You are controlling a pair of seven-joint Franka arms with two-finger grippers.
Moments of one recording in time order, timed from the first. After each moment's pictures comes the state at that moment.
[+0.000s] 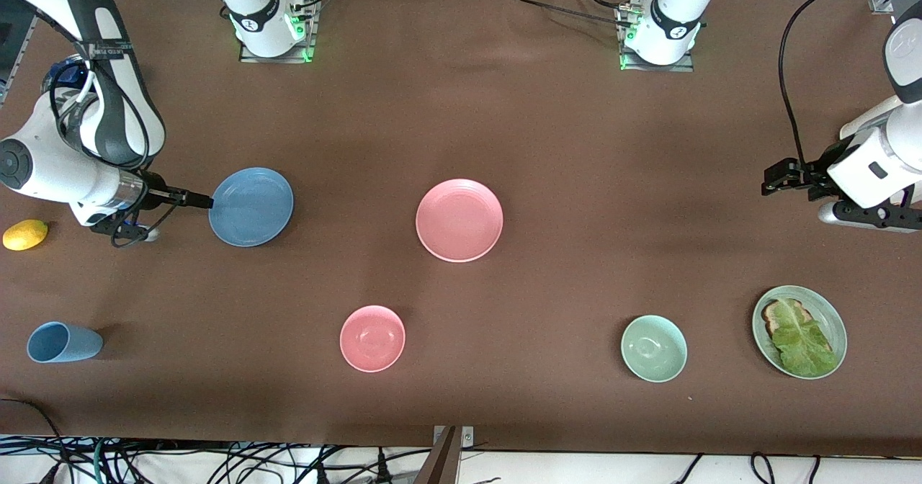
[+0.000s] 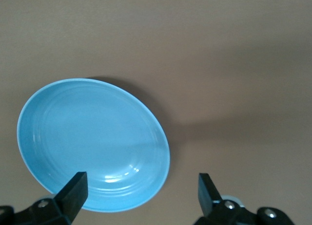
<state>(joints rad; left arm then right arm) -0.08 0.13 0.13 -1.67 -0.04 1.68 0.13 -0.02 0.32 -0.14 -2.07 0.20 2.15 -0.12</state>
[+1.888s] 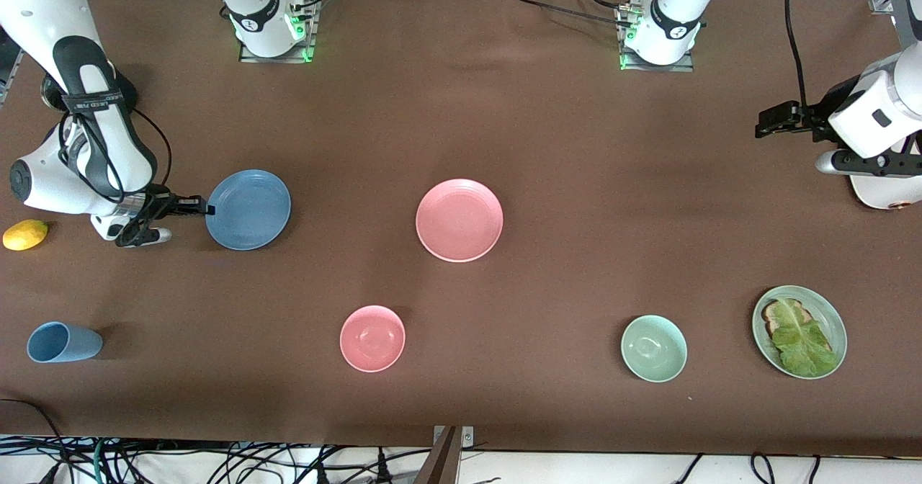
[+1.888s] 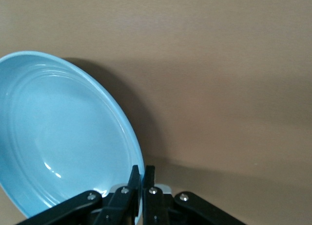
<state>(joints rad) -0.08 0.05 0.09 -1.65 -0.04 1.43 0.05 -0.11 0.49 -0.14 -2.03 0.43 2.17 -0.63</state>
